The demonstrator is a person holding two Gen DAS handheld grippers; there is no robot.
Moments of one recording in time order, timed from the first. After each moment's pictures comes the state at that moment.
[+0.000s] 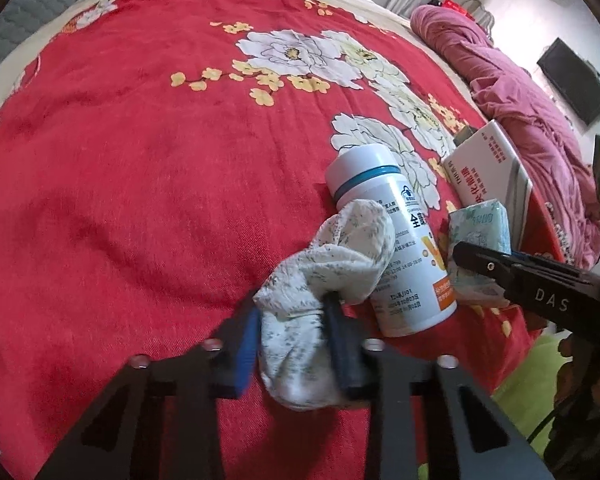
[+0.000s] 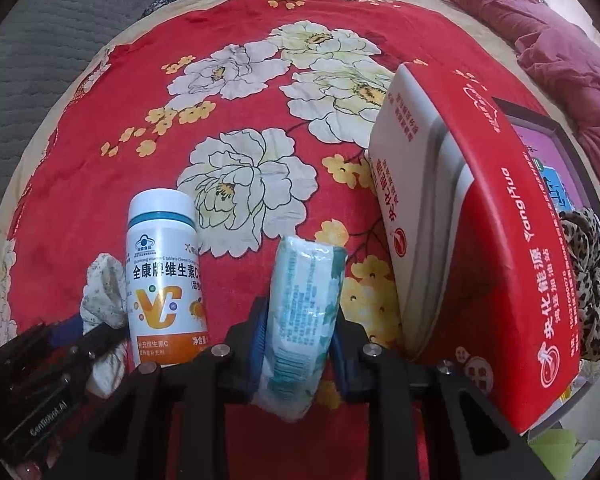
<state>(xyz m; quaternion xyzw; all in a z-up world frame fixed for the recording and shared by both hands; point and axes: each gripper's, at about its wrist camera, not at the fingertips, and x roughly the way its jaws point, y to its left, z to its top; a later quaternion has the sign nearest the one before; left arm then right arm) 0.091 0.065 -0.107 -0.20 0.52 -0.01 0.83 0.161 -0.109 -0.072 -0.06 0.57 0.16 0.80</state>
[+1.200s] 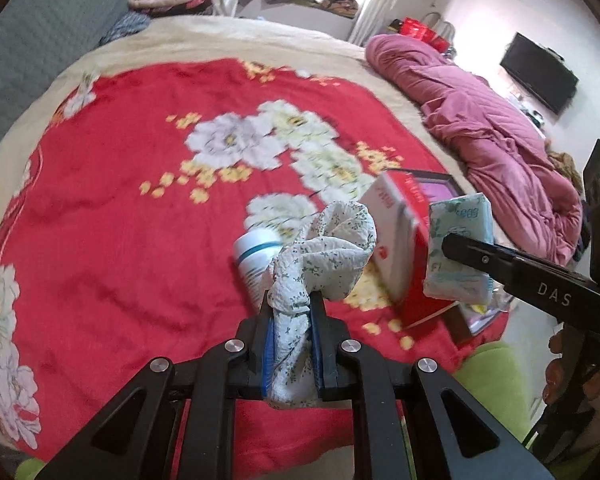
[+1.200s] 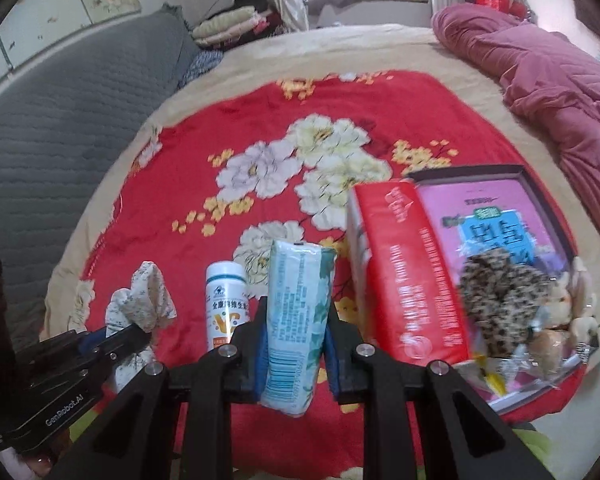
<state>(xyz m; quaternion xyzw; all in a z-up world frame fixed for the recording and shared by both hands) 0.068 0.012 0.016 -0.14 0.45 -0.03 0.88 0.131 -0.175 0.041 0.02 0.48 0.21 0.85</state>
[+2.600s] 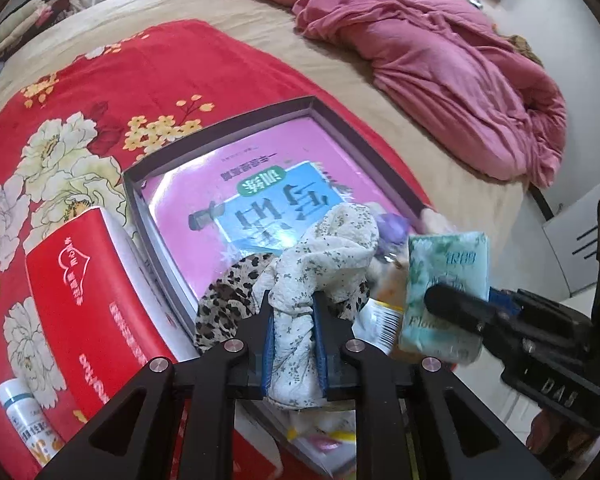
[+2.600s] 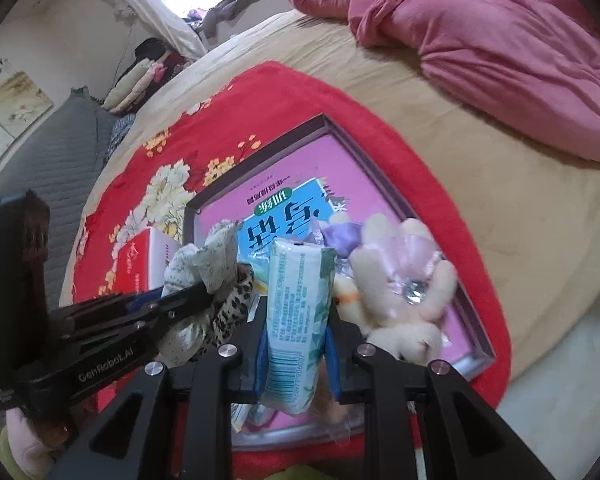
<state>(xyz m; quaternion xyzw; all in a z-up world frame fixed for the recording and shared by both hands) 0.259 -0.265 -0.034 -0.02 0.55 -0.16 0.82 0.205 -0.431 -0.032 0.17 0.51 0.13 0.83</state>
